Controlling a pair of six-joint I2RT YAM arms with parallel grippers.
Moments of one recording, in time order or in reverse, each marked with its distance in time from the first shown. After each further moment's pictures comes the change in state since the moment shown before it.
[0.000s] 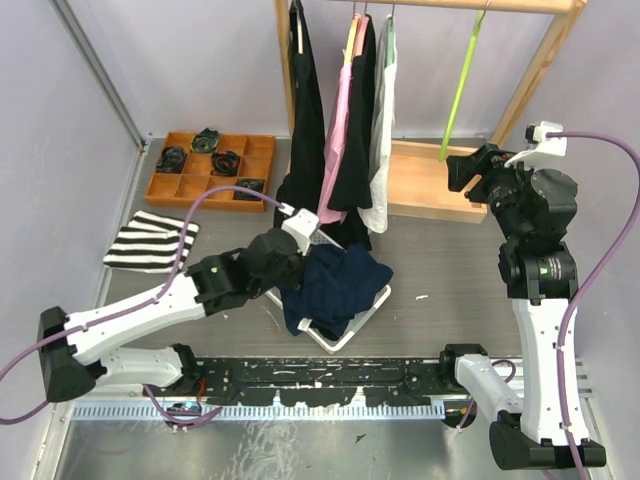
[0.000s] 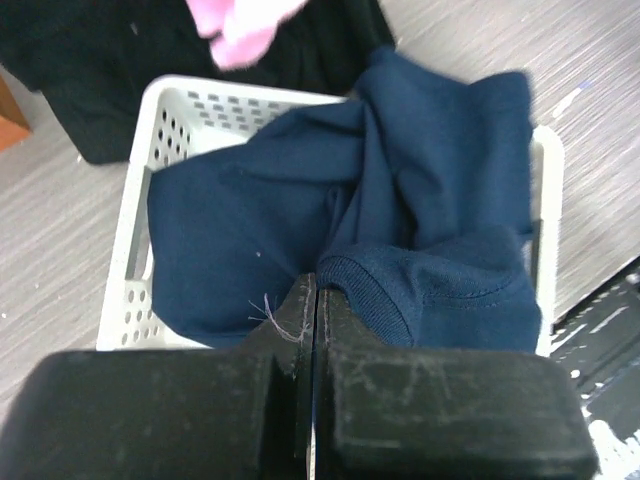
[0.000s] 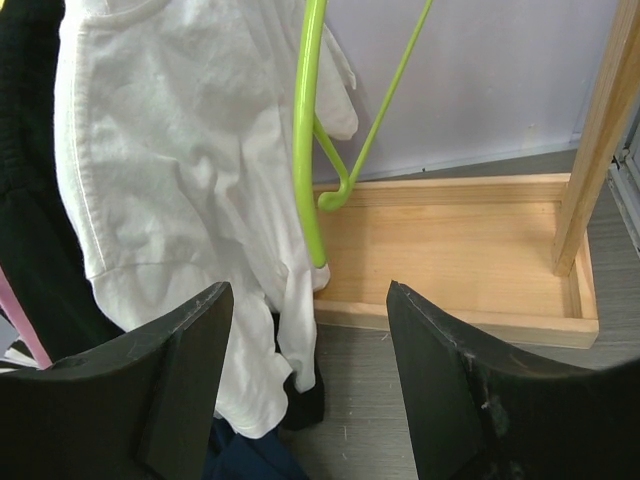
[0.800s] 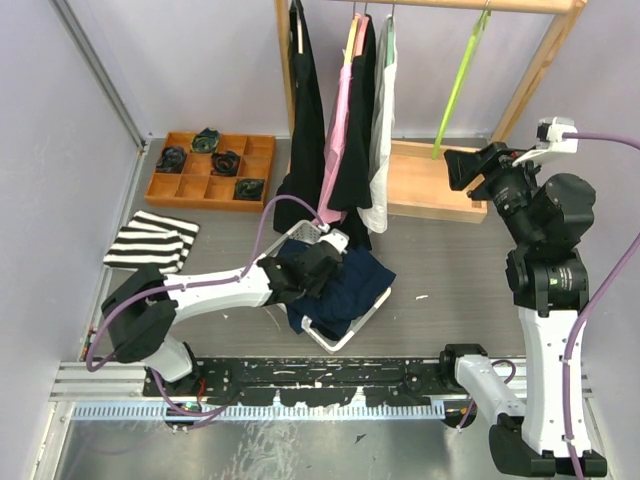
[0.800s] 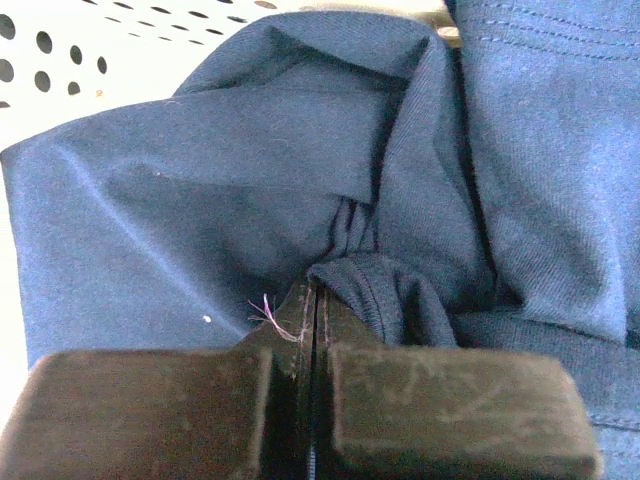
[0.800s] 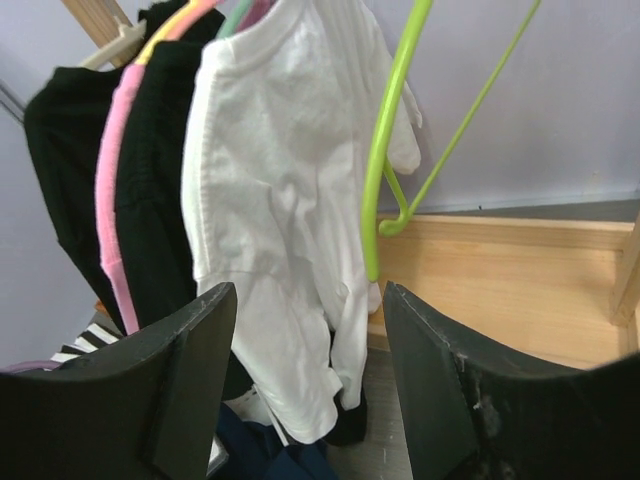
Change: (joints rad) left arm 0.023 0.451 -0.060 0.181 -0.026 -0.014; right arm 0.000 -0.022 0.054 0.011 -0.105 0.039
